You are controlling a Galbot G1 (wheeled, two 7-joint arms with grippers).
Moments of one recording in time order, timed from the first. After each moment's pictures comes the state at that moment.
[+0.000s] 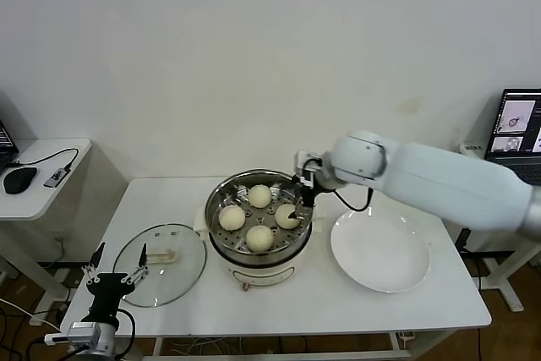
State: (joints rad) left arm 1.60 -1.26 -0.72 -1.98 -0.15 -0.07 -0.08; right arm 0.40 0.85 -1.11 1.61 0.60 -0.62 -0.57
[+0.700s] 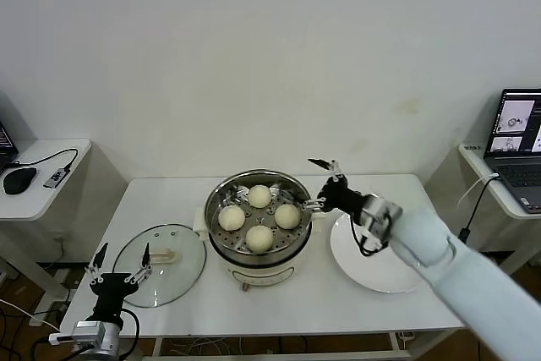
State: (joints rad) left arm 1.60 -1.26 -0.69 -1.99 -0.14 -0.04 -0.11; right arm -0.75 0.80 0.03 1.87 0.31 -0.09 -0.25
